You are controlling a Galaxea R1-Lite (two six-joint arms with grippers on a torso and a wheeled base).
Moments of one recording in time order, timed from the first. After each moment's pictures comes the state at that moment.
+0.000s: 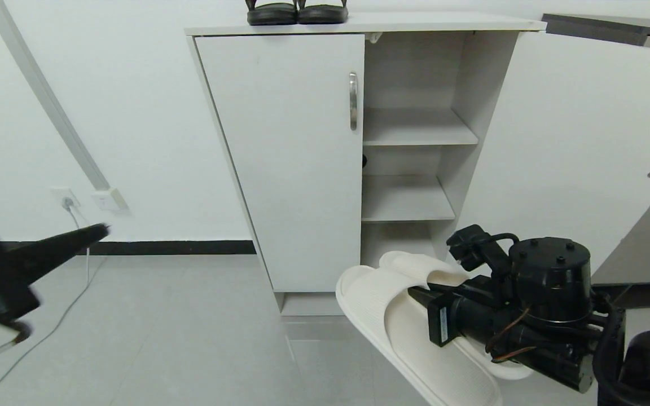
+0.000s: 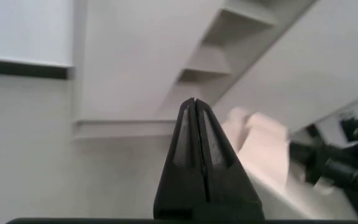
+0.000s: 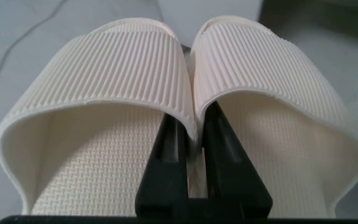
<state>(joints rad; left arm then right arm) -0.27 0.88 -0.62 -0.17 0.00 -0.31 0.75 1.74 -0.62 -0.83 -0.11 0.15</state>
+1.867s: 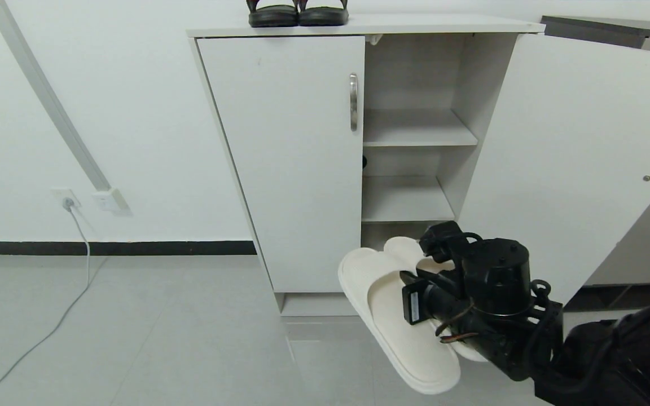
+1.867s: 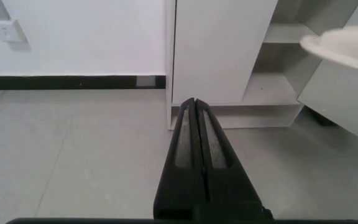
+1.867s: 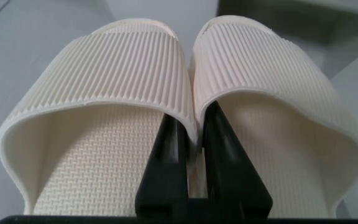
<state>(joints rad) 0.00 0.00 0.00 0.00 -0.03 -0.05 0.79 1.89 -0.74 -0.90 -0.38 0.12</state>
